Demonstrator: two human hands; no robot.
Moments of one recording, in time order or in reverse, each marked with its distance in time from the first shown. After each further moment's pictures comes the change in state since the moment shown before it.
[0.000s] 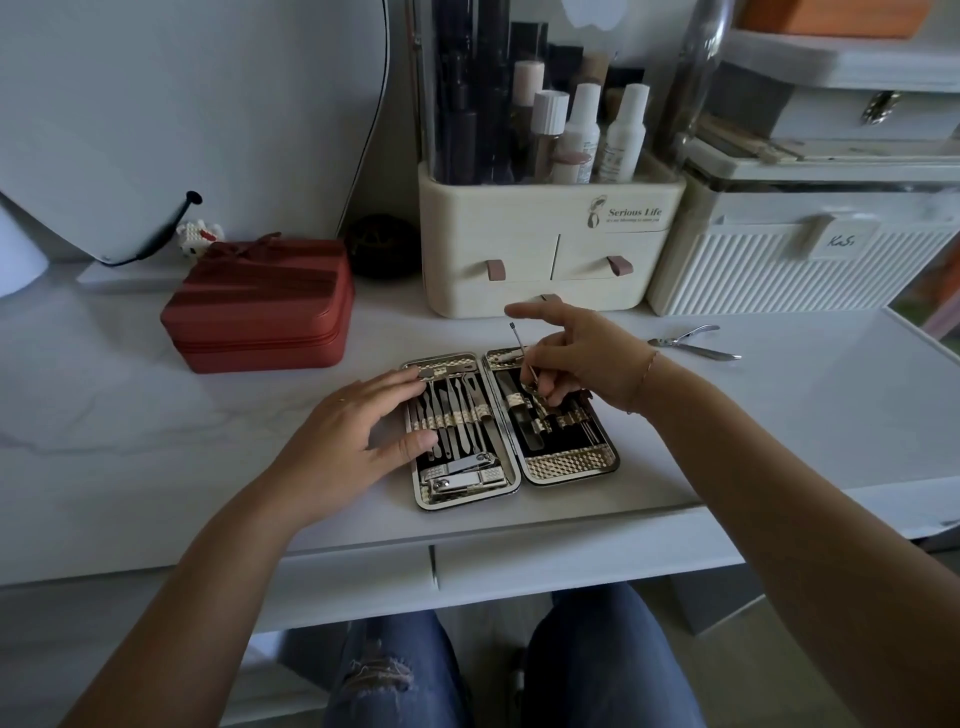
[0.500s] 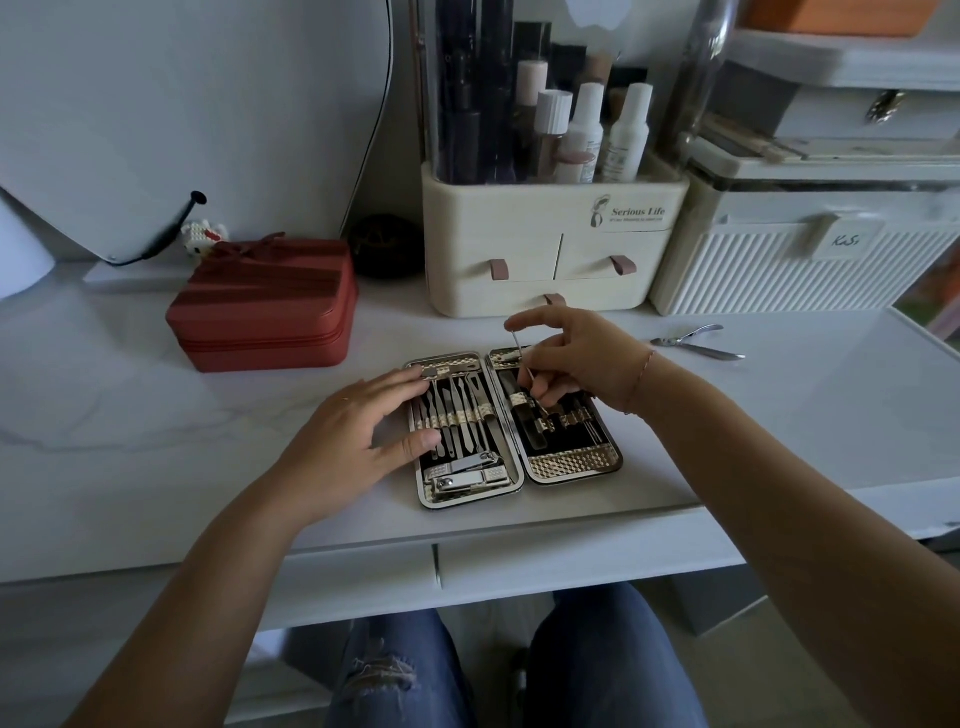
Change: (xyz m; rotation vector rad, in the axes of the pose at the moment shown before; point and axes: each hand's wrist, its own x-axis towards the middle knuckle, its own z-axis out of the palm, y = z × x) left_hand -0.001 0.003 -0.001 0.005 0.001 0.008; right_hand 0.001 -0.003 0.007 0.030 0.011 0.028
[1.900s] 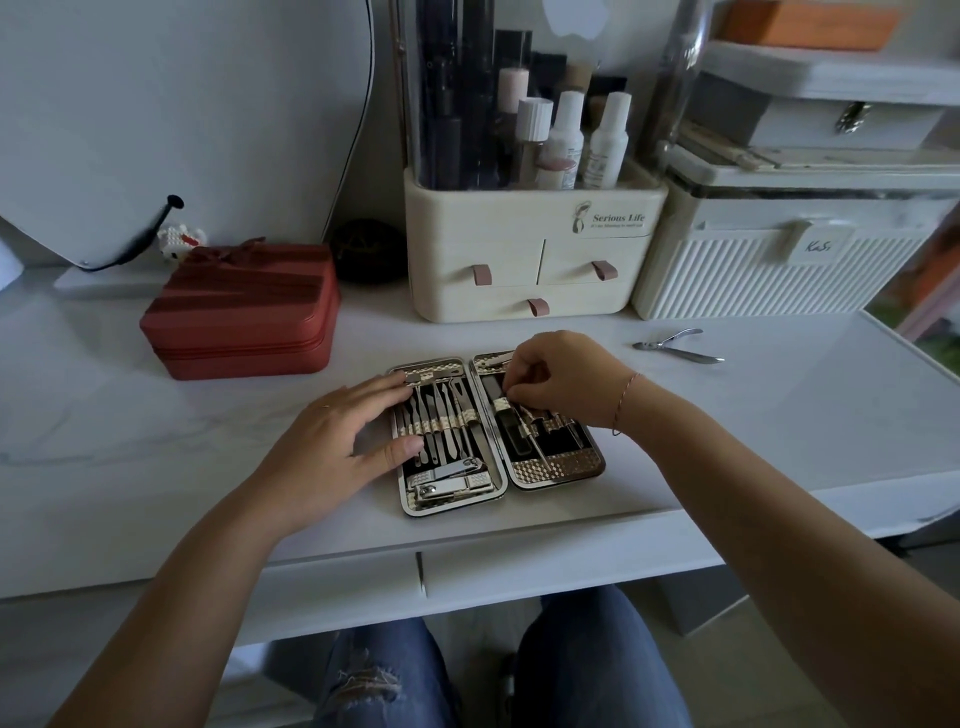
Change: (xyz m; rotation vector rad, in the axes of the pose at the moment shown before) left_hand 0.001 -0.001 0.000 0.022 0.019 0.022; right_hand -0.016 -0.002 0.006 -0.868 0.116 -0.203
